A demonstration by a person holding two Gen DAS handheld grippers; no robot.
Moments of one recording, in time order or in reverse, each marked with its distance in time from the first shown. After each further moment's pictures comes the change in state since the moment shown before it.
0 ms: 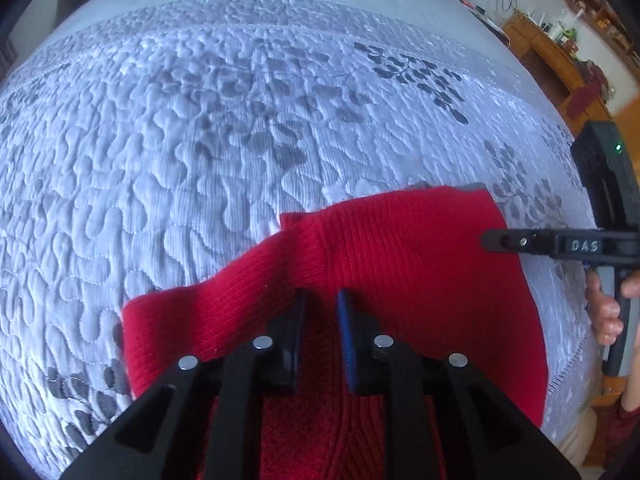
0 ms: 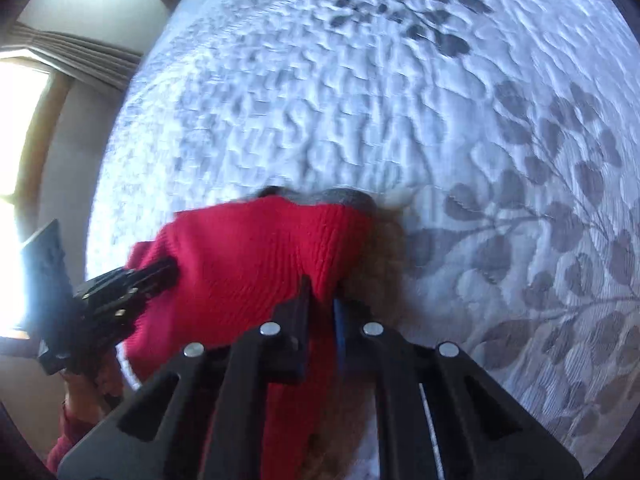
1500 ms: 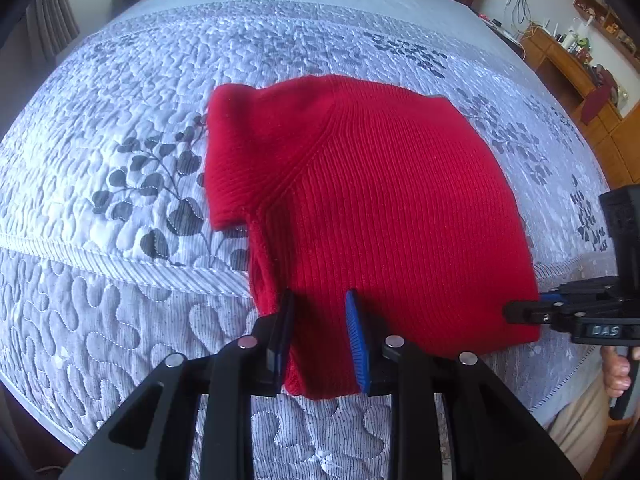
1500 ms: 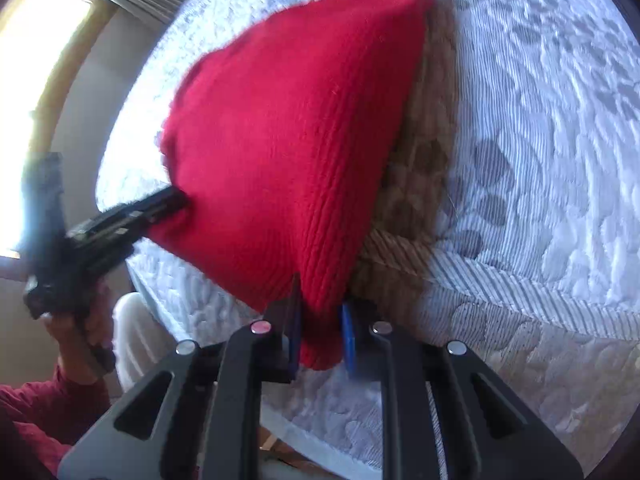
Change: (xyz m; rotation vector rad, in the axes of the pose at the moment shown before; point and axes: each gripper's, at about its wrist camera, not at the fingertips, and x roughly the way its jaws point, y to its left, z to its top) left arm -0.079 -0.033 -0.173 -0.053 -0.073 0.111; right arm -0.017 0.047 -0.206 -0.145 0.062 0.006
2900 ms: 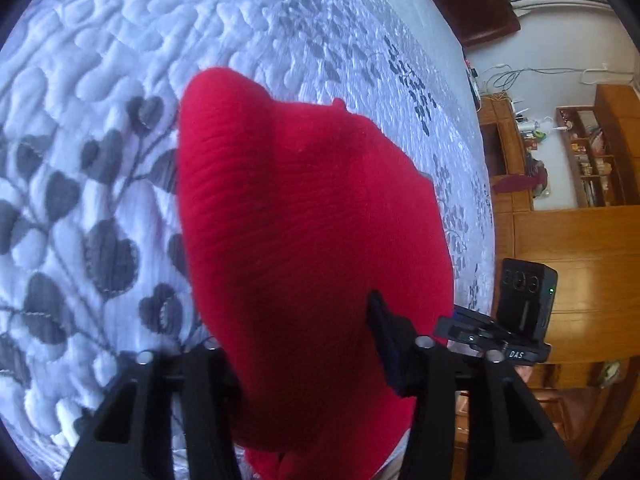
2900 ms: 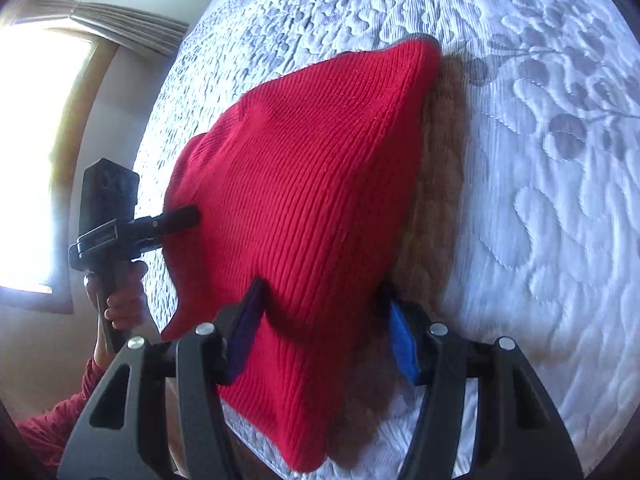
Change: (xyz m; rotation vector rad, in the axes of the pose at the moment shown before) left arm 0.091 0.082 0.095 -0.342 0.205 -0.595; right arm -0.001 -0.033 0.100 0.067 -0.023 0.167
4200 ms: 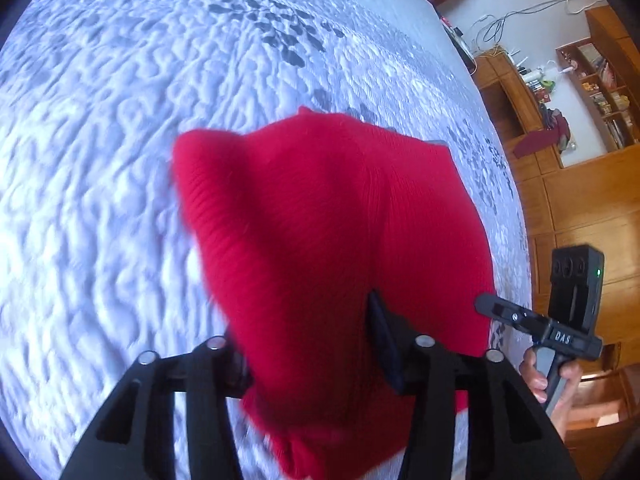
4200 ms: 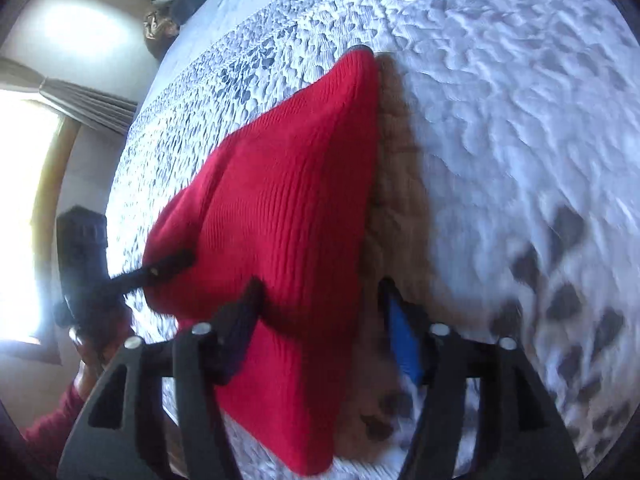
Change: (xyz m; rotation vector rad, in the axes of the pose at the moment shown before) left arm 0.163 -0.208 -0.012 0.184 -0.044 0.177; right arm -0.194 -0.175 -0.058 0.117 -0.219 -0.122
